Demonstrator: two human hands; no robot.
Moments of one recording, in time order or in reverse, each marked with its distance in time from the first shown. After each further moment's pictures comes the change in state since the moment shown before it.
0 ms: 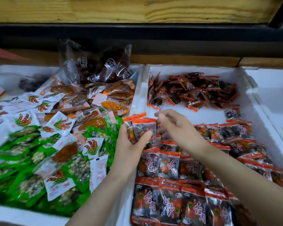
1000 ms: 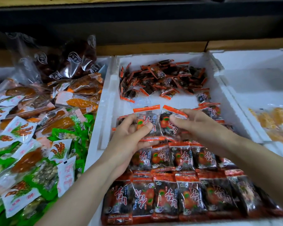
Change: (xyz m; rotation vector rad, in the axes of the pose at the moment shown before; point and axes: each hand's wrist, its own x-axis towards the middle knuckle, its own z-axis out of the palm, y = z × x) left_hand 0.002 0.008 0.056 -0.231 -0.352 -0.304; right_hand -0.050 0.025 -0.085 0.256 -0.014 0.300
